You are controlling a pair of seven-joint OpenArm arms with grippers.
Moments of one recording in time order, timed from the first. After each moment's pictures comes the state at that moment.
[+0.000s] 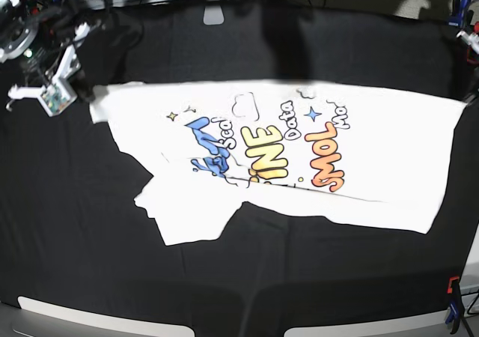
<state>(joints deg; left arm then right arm) 42.6 -42.7 -28.8 95.6 -7.4 -38.0 -2.2 -38.1 29.0 30.0 130.8 27.0 39.4 -49.8</state>
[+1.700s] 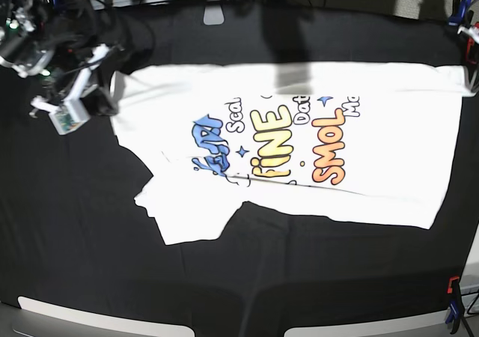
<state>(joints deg) 34.4 -33.1 -31.9 85.3 -8.0 -39.8 -4.0 -27.7 28.1 18.4 119.0 29.7 35.0 -45.1</state>
